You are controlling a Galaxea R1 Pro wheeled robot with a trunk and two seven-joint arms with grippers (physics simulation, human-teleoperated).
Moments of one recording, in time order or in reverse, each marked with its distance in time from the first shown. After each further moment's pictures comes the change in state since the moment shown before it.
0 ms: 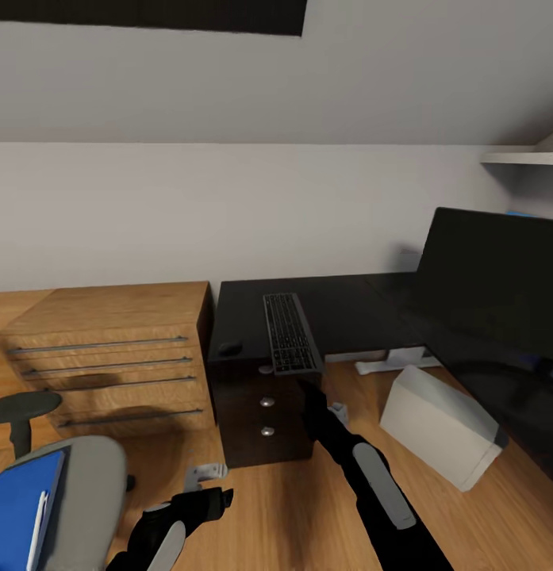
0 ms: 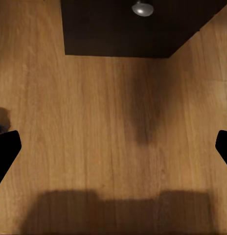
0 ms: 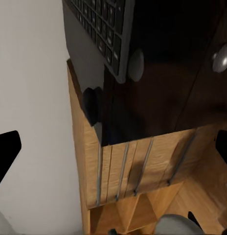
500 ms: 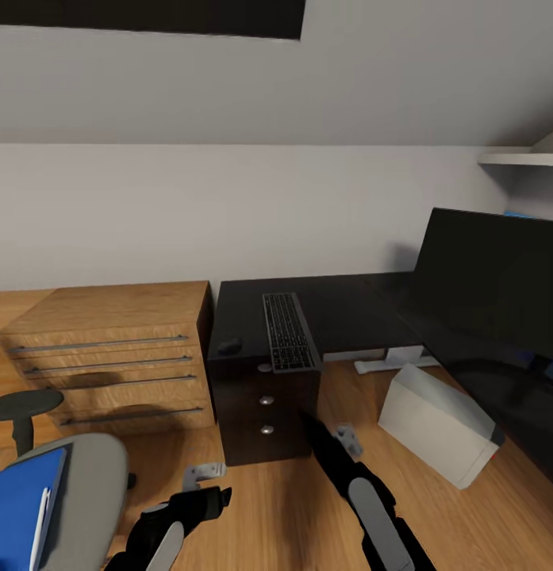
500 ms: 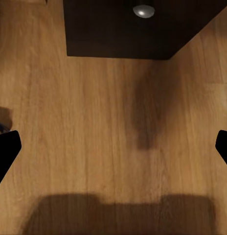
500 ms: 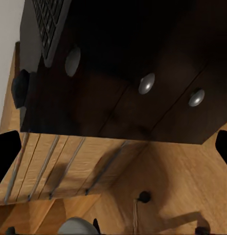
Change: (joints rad) left arm 0.000 0.006 0.002 0.004 -0.002 -0.017 -0.003; right arm 0.119 0.000 0.000 -0.038 0.421 -0.004 0.000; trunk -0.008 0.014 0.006
